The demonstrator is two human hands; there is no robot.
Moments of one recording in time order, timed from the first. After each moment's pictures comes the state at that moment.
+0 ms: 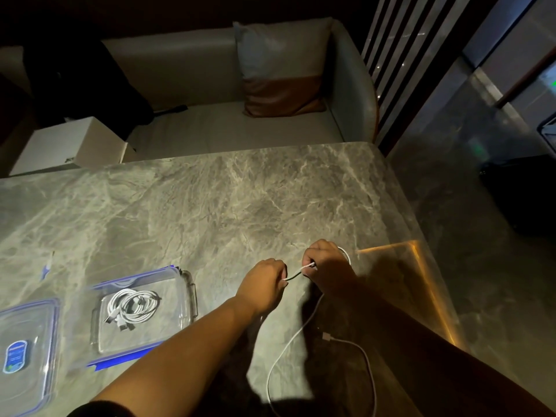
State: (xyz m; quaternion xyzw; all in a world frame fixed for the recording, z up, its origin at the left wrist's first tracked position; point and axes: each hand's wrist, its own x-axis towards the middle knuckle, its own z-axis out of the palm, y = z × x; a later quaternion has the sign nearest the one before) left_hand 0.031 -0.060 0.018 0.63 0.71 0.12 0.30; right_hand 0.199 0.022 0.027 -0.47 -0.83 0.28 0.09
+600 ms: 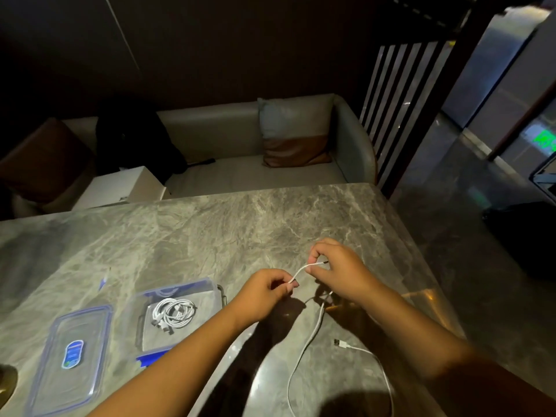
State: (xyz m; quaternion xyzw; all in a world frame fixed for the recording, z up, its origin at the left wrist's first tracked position) left_hand -0.003 -0.119 0.138 0.52 0.64 0.31 0.47; right_hand 0.180 -0.019 0.165 -0.41 -0.84 0.33 0.14
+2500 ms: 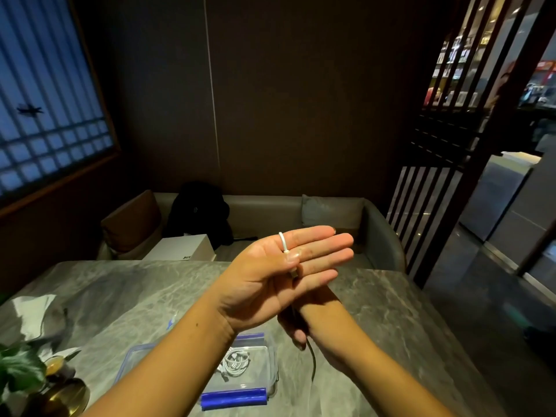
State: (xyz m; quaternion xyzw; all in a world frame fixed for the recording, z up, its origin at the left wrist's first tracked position) left_hand -0.072 -0.268 0.403 0.43 0.16 0.57 0.68; right_hand 0.057 -0.215 0.338 -0.34 -0.67 0.63 0.19
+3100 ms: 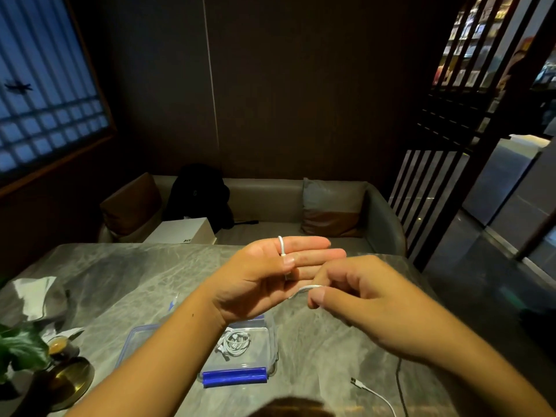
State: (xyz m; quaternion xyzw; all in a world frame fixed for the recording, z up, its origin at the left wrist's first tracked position) left_hand -0.084 -0.264 0.372 0.43 0.24 0.54 0.68; right_hand 0.113 -0.227 0.425 -0.25 -0.87 0.39 0.14
